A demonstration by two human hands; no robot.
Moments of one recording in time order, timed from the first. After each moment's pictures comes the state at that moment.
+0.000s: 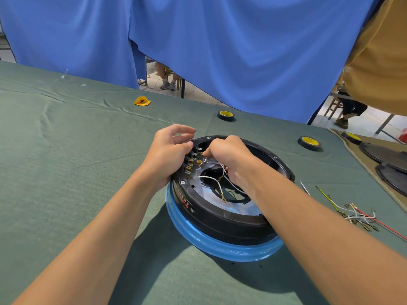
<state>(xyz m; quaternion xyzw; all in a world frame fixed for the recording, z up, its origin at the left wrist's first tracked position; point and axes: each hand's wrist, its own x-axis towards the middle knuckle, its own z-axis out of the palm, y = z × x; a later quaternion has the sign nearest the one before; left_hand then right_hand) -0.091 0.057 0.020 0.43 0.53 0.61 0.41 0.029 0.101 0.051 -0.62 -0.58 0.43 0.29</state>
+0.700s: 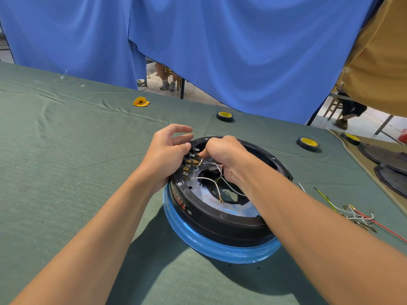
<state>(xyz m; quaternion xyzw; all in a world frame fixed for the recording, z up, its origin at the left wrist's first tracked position) -0.094 0.062 0.017 0.43 0.52 0.61 0.41 0.028 0.097 0.060 -0.62 -0.58 0.45 0.27</state>
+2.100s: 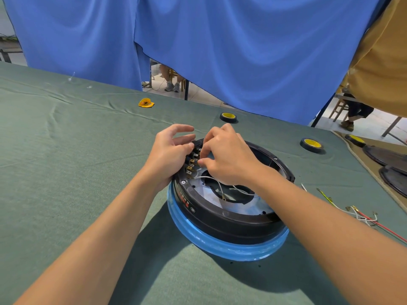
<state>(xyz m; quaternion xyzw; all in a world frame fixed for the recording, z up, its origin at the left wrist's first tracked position) -0.092 0.057 0.020 0.43 0.52 0.62 0.40 0.047 0.090 0.053 -0.39 -0.91 -0.03 0.16</state>
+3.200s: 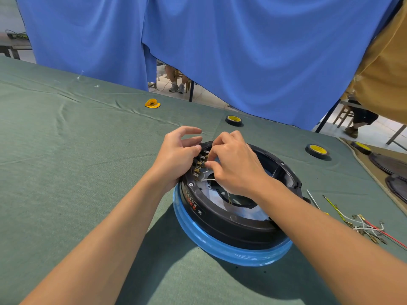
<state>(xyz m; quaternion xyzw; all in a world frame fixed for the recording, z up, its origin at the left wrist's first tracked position) -0.093 0.058 0.019 0.43 0.52 0.62 0.40 0.047 0.087 0.040 -0.40 -0.90 -0.05 0.20</state>
